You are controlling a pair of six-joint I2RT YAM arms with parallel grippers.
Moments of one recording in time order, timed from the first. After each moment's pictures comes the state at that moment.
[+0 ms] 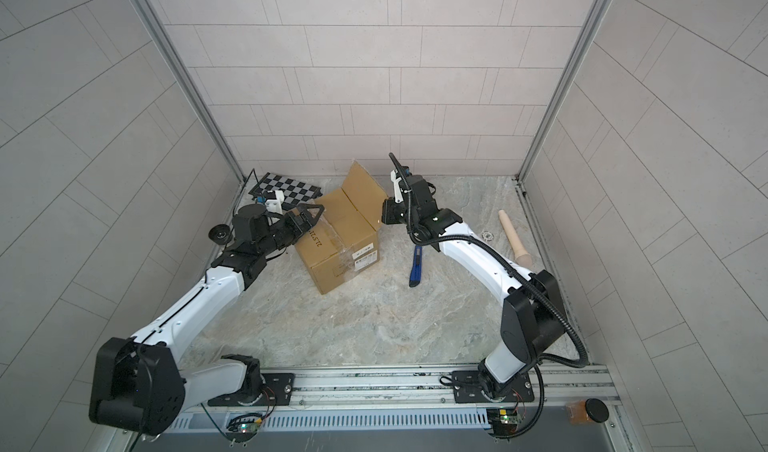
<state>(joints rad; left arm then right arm) -0.17 1.24 0.84 0.04 0.39 -0.82 0.51 1.56 1.32 -0.25 -0.10 0.45</state>
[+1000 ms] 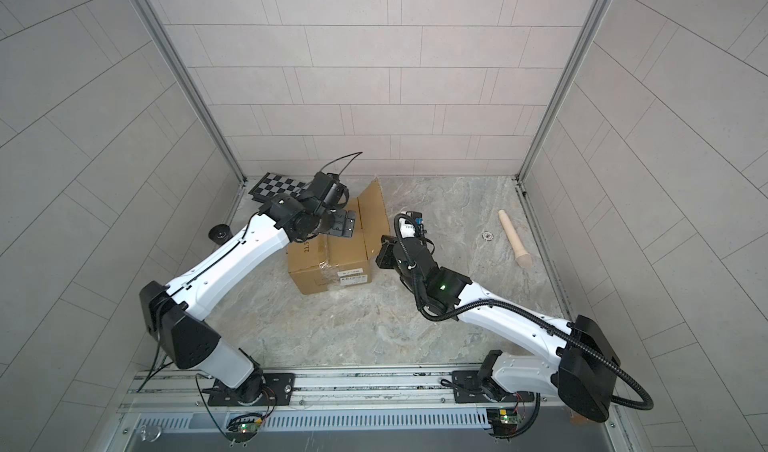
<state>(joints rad) -0.64 1.63 1.65 -1.04 -0.37 -0.34 0.87 1.19 0.84 0.02 0.38 0.78</state>
